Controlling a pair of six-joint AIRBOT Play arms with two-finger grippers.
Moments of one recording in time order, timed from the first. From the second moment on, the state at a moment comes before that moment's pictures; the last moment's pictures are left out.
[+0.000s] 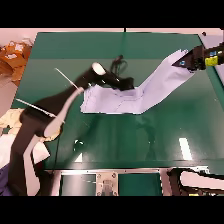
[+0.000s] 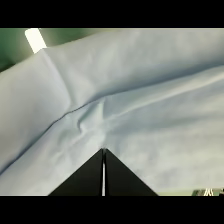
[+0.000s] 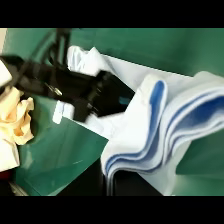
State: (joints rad) left arm -0.48 -2.07 1.95 0.61 -1.03 -1.35; right arm -0.28 -1.40 1.64 -0.72 1.58 1.28
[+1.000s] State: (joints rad) left arm 0.19 -1.92 2.09 0.75 -1.61 -1.37; right arm 0.56 -1.74 1.51 -0.68 0.70 1.47
